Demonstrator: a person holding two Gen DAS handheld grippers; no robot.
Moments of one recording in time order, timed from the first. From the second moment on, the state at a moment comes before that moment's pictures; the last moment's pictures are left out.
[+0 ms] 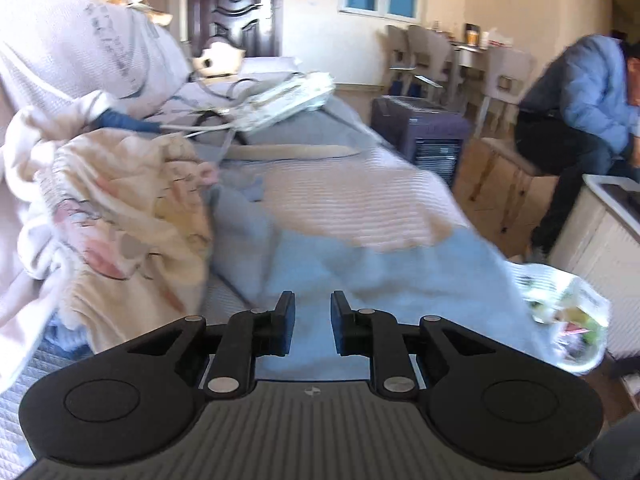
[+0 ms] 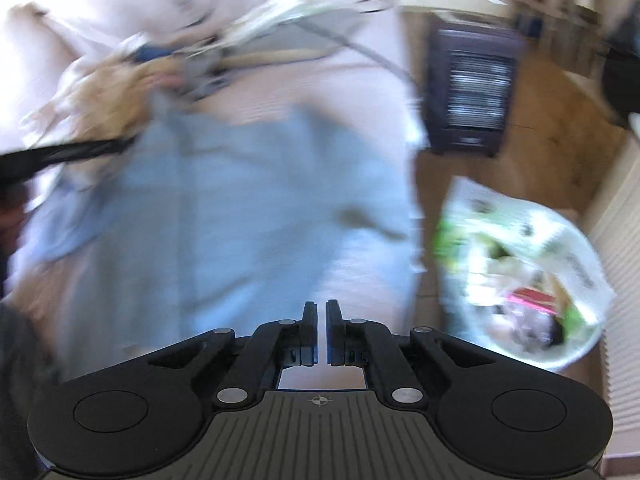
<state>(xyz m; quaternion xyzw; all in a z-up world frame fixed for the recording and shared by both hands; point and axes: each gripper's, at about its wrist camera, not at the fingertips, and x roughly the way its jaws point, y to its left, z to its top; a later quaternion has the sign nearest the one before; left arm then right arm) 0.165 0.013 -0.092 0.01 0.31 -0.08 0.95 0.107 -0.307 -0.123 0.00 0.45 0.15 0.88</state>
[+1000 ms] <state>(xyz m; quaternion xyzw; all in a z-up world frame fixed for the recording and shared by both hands) 0.126 -0.013 -0.131 0.04 0.40 -0.09 0.91 0.178 -0.297 -0.170 -0.12 0.43 0.13 0.88</state>
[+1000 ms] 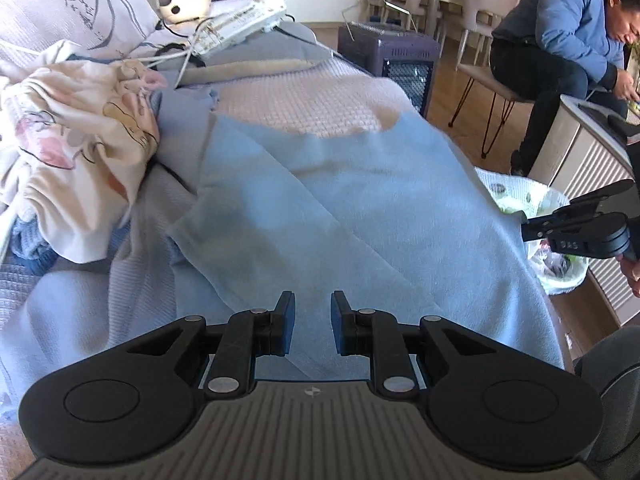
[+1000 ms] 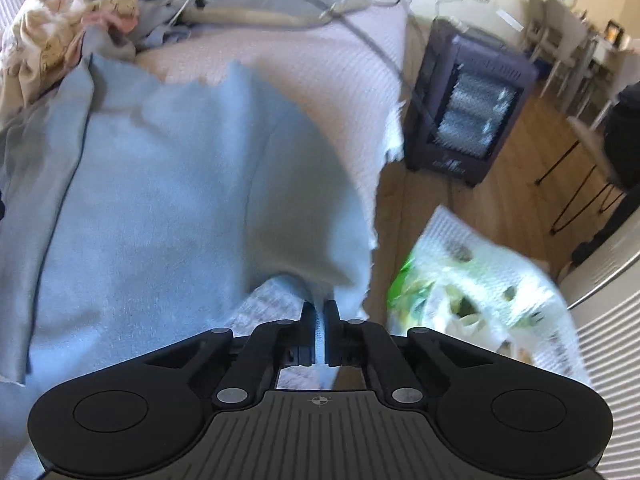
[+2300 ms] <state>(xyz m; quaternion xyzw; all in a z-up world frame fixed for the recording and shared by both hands) 0.123 -0.023 -0.113 0.02 0.38 -0.13 0.92 0.124 -0.278 -0.123 -0.09 0.40 0.17 0.90</state>
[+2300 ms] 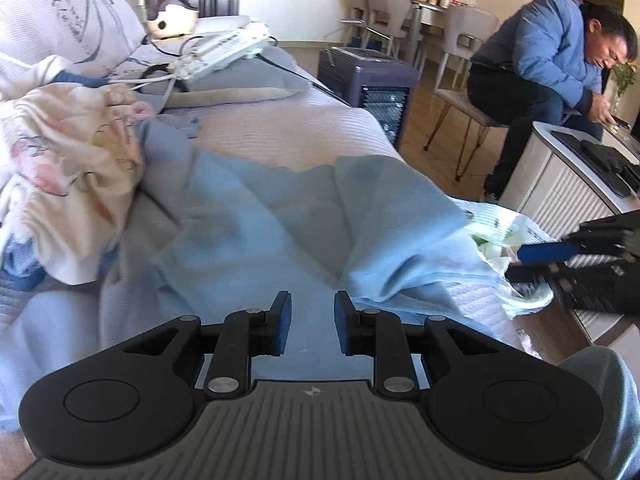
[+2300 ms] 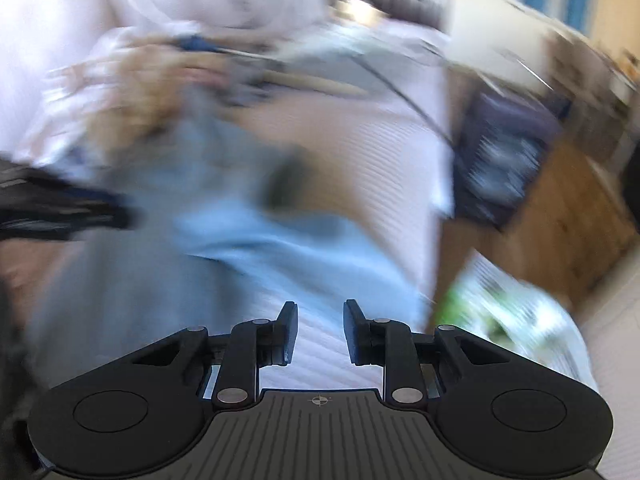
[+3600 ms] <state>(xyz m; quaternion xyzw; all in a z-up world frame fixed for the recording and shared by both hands) 0.128 -0.052 -0.139 0.07 0.41 -0.14 0.90 0.217 -0.328 -0.170 -0.01 0.45 0.22 0.86</state>
